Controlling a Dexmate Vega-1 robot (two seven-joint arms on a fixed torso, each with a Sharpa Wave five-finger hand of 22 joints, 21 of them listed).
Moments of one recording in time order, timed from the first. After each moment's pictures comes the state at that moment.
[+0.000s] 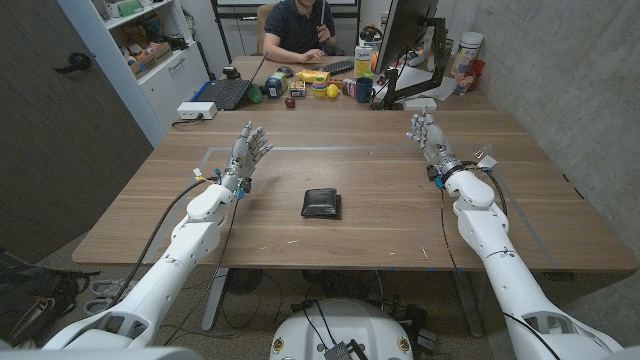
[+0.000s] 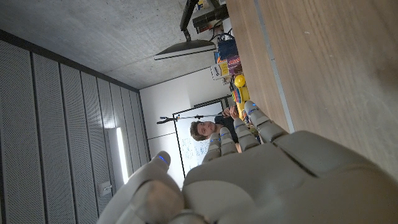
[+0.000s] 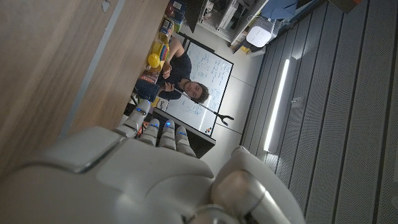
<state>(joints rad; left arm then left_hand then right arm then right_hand) 0.90 0.40 0.18 -1.30 -0.54 -0.22 -0.14 0.02 0.07 0.27 0.16 0.34 -0.04 -0.01 0.18 0.18 0.00 -0.03 0.19 0.18 0.02 -0.02 0.20 0.18 0.15 -0.01 0.29 0.19 -0.90 -0.19 0.02 -1.41 0.16 0.18 0.25 0.06 0.09 0.08 0.15 0.24 -0.03 0.02 0.19 0.18 -0.01 0.06 0.19 0.19 -0.09 0.06 0.25 0.18 -0.08 0.01 0.61 0.17</state>
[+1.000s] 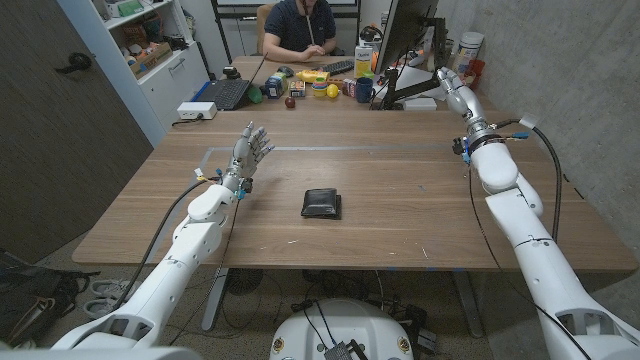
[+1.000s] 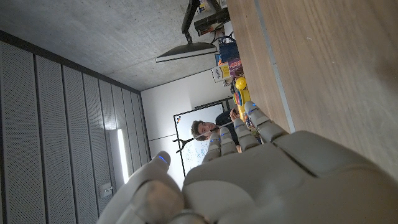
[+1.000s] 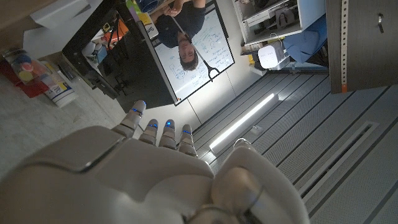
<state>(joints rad) 0.90 0.37 0.15 -1.31 -0.50 -0.20 -0.17 0.02 0.07 0.27 0.16 0.34 -0.04 -0.01 0.18 0.18 0.00 -0.04 0.19 0.18 0.03 -0.02 0.20 0.18 0.15 -0.01 0.29 0.19 -0.92 -0.35 0.02 -1.62 -0.31 0.22 -0.07 0.14 0.09 0.10 0.09 0.24 -0.01 -0.06 0.19 0.18 -0.03 0.03 0.19 0.19 -0.11 0.08 0.22 0.18 -0.14 0.10 0.55 0.17</state>
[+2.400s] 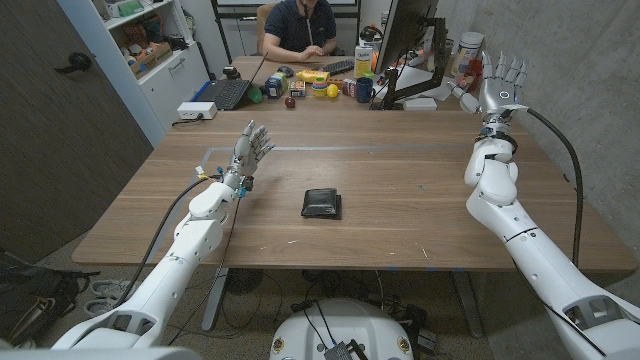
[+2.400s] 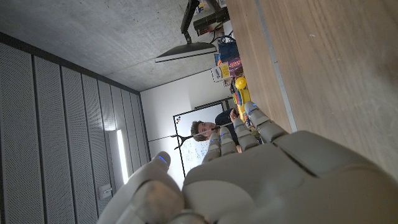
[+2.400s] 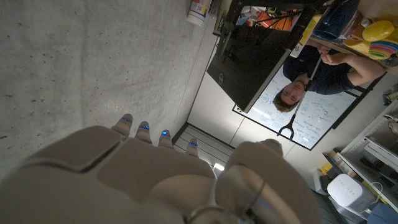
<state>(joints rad) 0.89 0.36 0.14 -1.30 -0.49 -0.19 -0.17 0.02 0.07 0.26 0.16 0.35 -0.04 -0.01 0.18 0.18 0.00 -0.04 0.19 0.18 0.03 -0.02 0.20 0.18 0.15 -0.01 0.28 0.19 -0.85 -0.46 -0.25 -1.68 -1.09 -0.63 -0.28 0.31 0.06 -0.31 0.08 0.39 -0.18 -0.21 0.19 0.20 -0.17 0.12 0.16 0.19 -0.17 0.21 0.18 0.19 -0.18 0.21 0.19 0.19</state>
